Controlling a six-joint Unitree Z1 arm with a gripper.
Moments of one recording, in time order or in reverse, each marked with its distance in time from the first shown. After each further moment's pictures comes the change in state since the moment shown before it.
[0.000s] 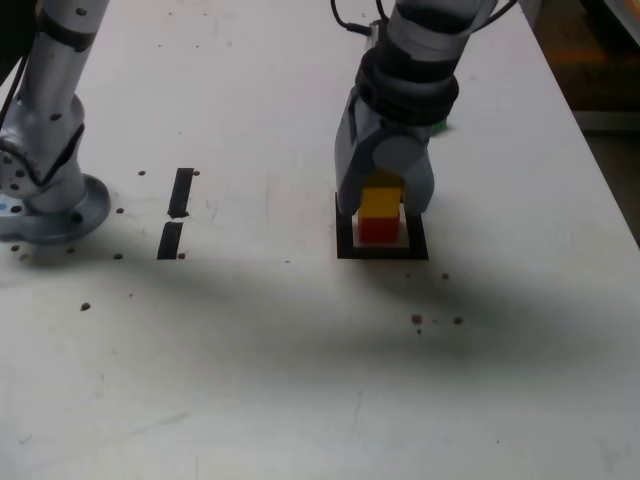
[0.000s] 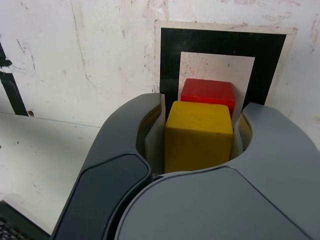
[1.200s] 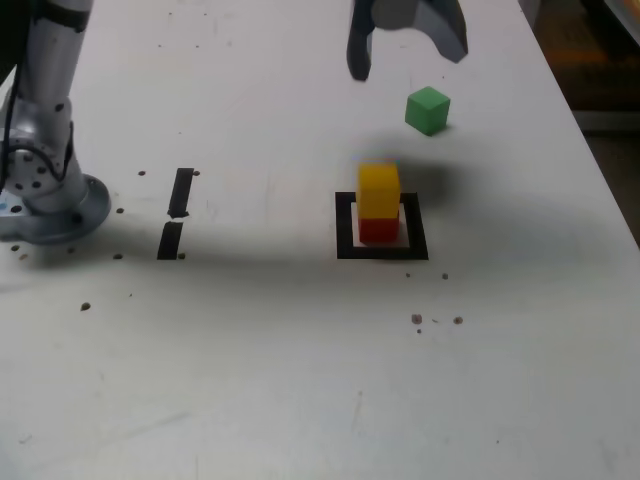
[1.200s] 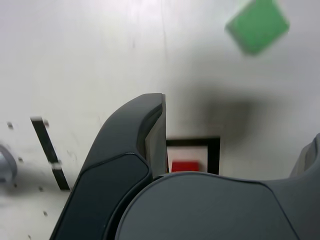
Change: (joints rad) arm 0.344 -0.059 -0.217 0.116 0.165 0.474
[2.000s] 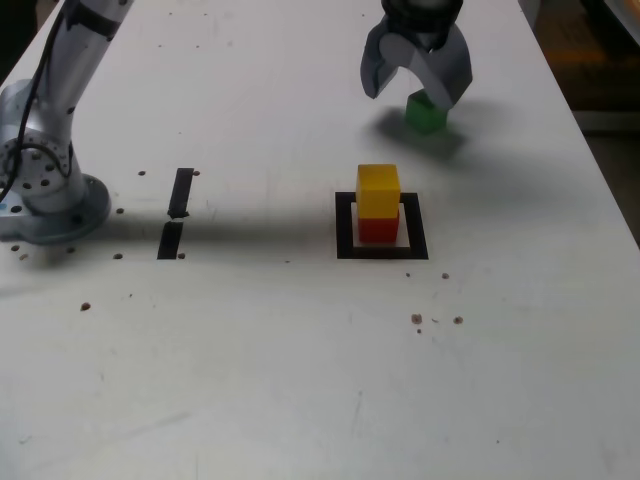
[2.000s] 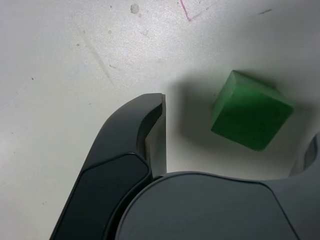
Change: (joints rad) arm 0.081 0.181 0.048 -0.253 0.086 0.523
